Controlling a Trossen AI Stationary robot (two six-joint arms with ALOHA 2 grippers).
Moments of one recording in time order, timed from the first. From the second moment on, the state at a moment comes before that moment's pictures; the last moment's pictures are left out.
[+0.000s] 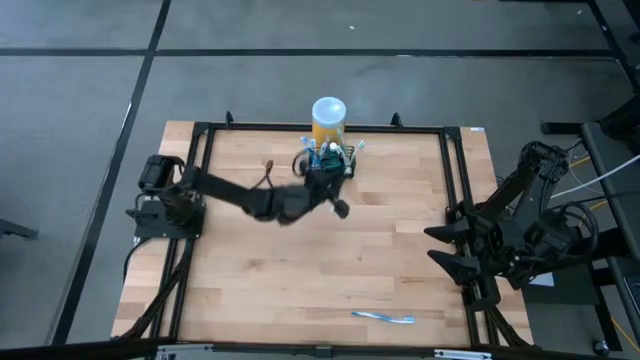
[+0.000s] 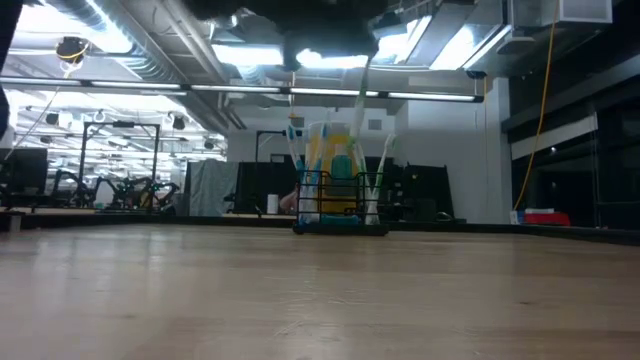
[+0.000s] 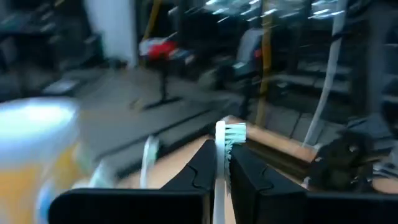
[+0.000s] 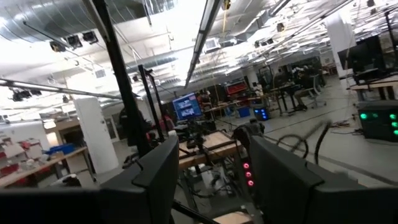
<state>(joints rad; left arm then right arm) -0.11 1.75 1.12 0.58 -0.83 -0.16 1.05 1.21 1.10 0.79 1.07 -0.29</state>
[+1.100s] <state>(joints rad) 0.26 1.98 1.12 1.14 -0.27 0.11 1.07 1.21 1.10 0.79 1.40 -0.38</state>
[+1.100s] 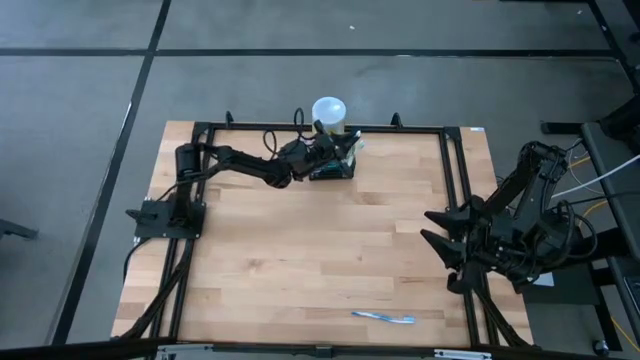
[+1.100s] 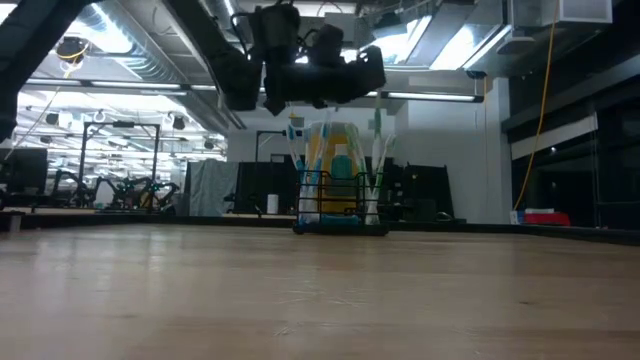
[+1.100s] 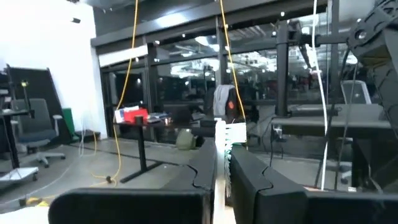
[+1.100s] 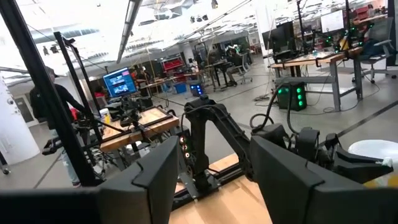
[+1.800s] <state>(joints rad) 0.28 2.03 1.16 1.24 -0.34 0.15 1.07 1.21 1.10 0.79 1.43 -0.38</state>
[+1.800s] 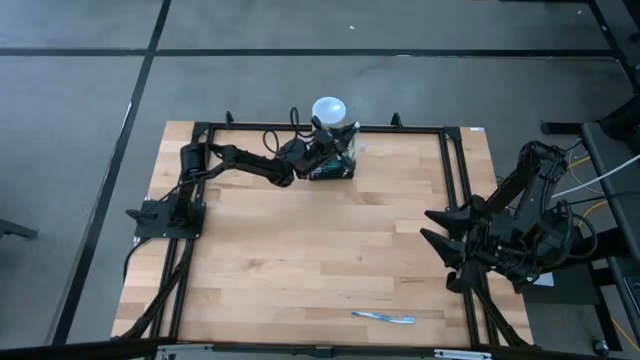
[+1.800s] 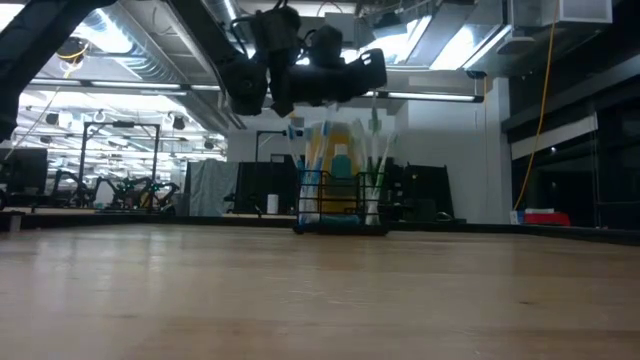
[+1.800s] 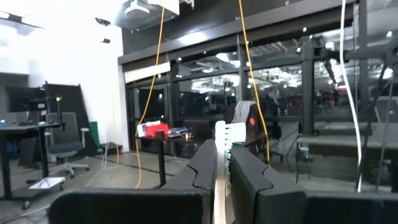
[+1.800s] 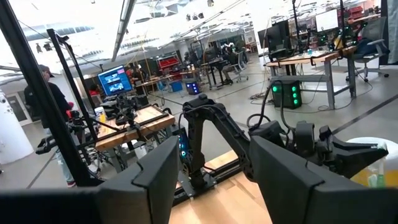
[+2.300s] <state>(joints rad) 0.26 2.03 1.16 1.15 -0.34 0.20 1.07 1.21 1.10 0.79 1.43 -0.39</state>
